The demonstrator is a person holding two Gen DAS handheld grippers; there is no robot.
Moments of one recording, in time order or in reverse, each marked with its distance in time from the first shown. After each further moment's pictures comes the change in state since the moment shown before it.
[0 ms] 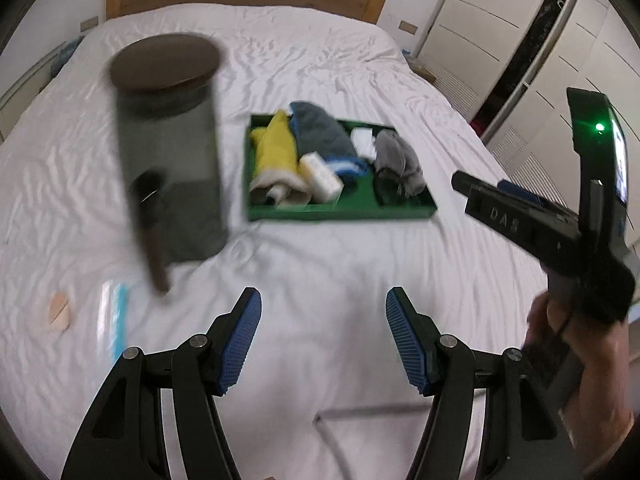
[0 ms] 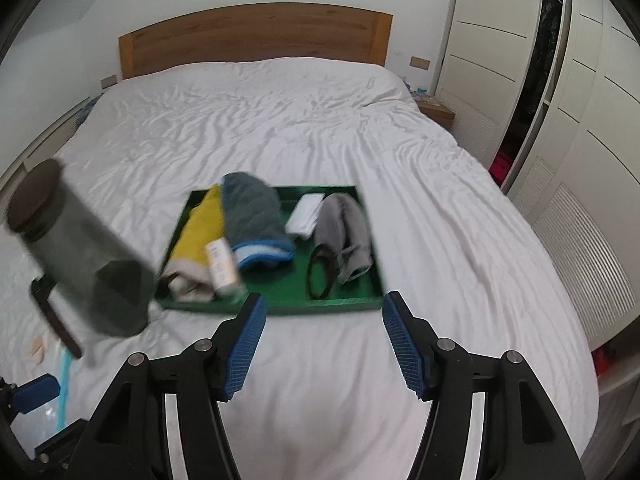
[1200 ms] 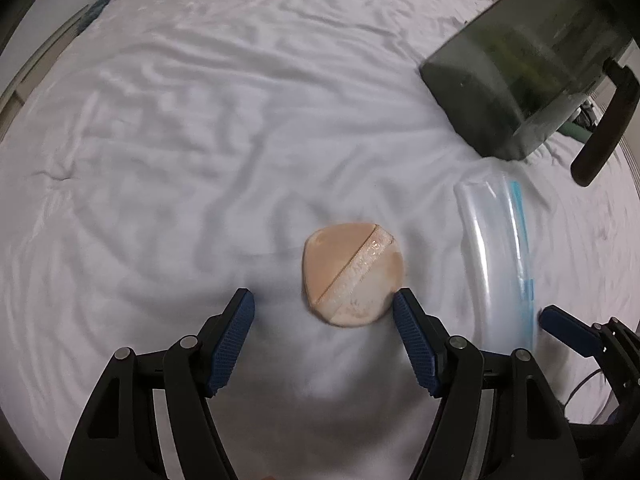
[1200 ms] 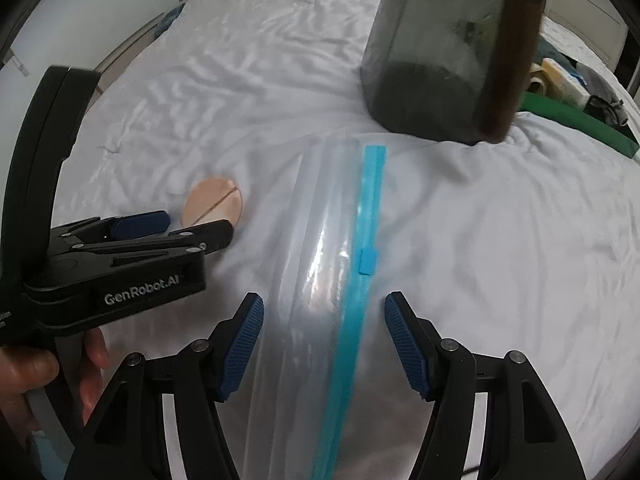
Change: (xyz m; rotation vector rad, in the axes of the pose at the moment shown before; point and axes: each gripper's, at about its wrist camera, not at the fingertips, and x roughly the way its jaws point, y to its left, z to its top) left arm 0.062 0.318 -0.054 0.037 0.233 0.172; right arm 0.028 0.309 -0.132 -0.022 0.346 0.302
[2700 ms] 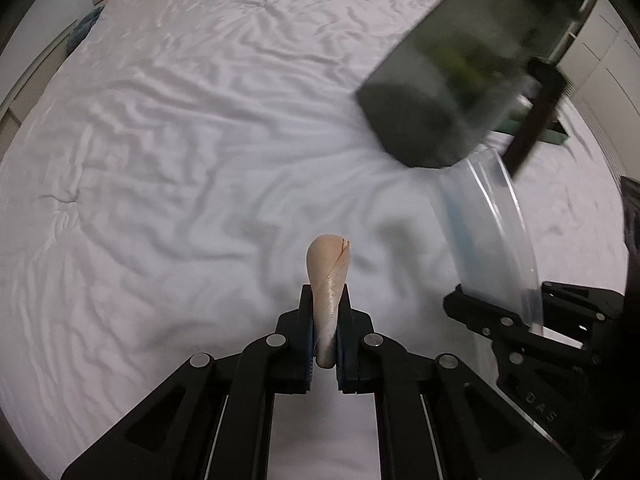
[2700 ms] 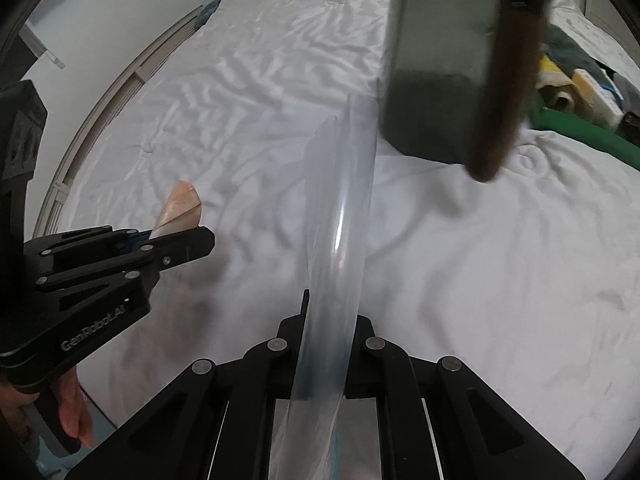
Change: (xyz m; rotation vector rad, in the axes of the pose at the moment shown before) left arm -0.055 -0.052 -0.002 0.042 -0.032 -0.046; right arm -0.003 -0.046 0.027 -0.071 0.031 0.174
